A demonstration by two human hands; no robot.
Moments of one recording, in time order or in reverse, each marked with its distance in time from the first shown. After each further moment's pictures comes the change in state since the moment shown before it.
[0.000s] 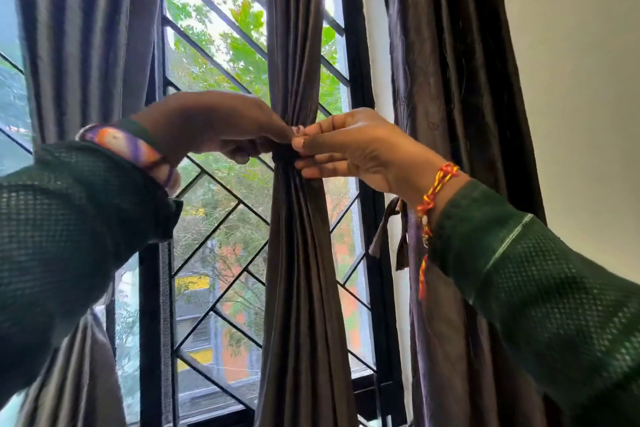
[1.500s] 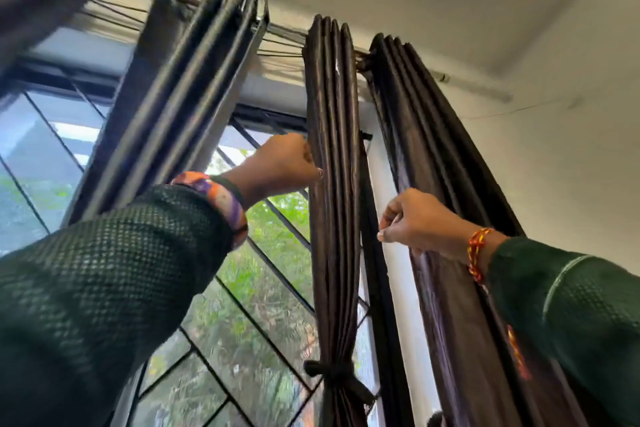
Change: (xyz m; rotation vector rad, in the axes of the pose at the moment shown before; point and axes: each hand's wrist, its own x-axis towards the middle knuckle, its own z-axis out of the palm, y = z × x) left_hand 0.054 0.059 -0.111 0.341 0.810 0.424; right_hand 0.090 -0.090 -0.061 -1.117 0.442 -0.252
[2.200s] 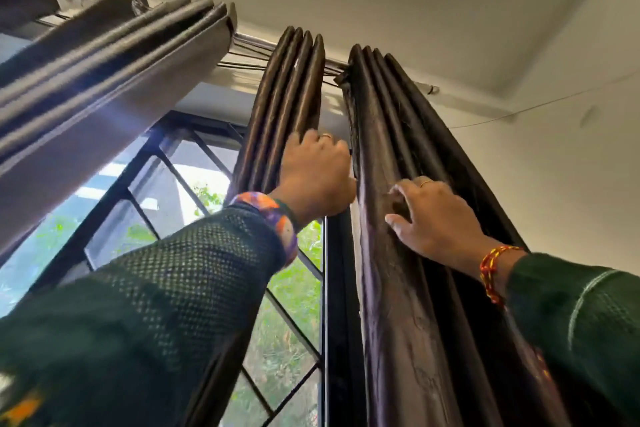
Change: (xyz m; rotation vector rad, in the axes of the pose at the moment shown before) left_hand 0.091 0.090 0.172 0.569 0.359 0.134; right_hand 0.086 0.162 0.000 -0.443 0.391 -0.237
